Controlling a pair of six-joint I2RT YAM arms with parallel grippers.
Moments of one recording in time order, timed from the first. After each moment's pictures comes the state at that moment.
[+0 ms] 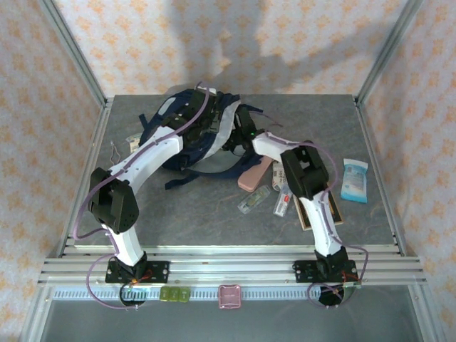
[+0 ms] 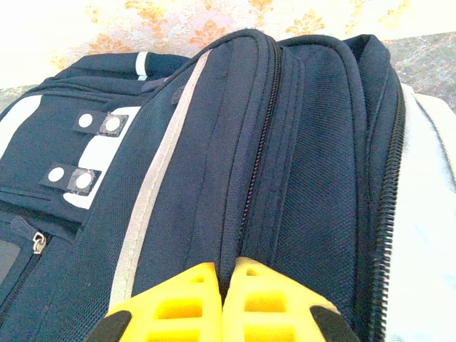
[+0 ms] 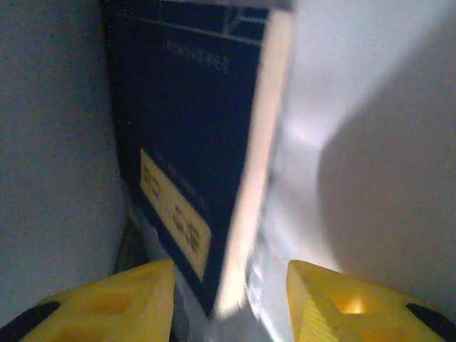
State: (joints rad) left arm -0.47 1.77 1.62 -0.54 -0.27 -0.27; right arm 0.51 2.29 1.67 -0.02 -0.50 1.10
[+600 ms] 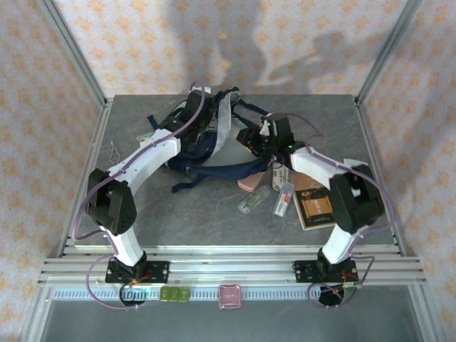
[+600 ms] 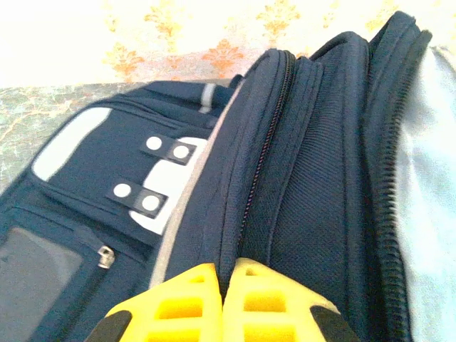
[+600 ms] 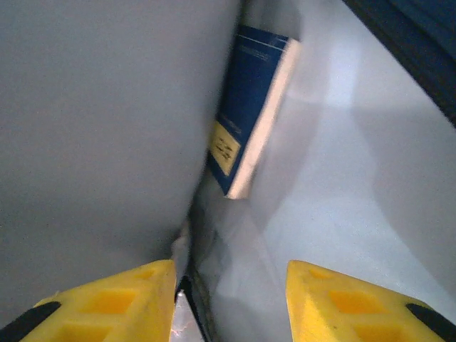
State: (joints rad) left arm -0.45 1.75 1.56 -0.44 -0.29 -0.32; right arm 0.41 1.69 1.12 0.01 -0.45 0.93
